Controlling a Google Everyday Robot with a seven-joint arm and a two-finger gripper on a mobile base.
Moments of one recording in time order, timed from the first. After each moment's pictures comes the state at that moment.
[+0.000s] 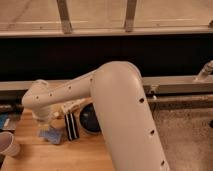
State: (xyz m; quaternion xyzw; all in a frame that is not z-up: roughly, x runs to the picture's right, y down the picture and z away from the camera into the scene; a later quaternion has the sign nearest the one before) arm -0.311 0.183 0.769 -0.35 -0.08 0.04 0.93
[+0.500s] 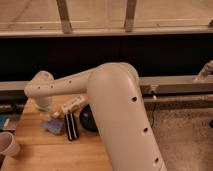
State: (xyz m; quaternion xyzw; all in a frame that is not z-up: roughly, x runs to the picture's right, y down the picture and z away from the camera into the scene) arm -0.324 0.152 0.786 -0.34 -0.08 0.04 0.94
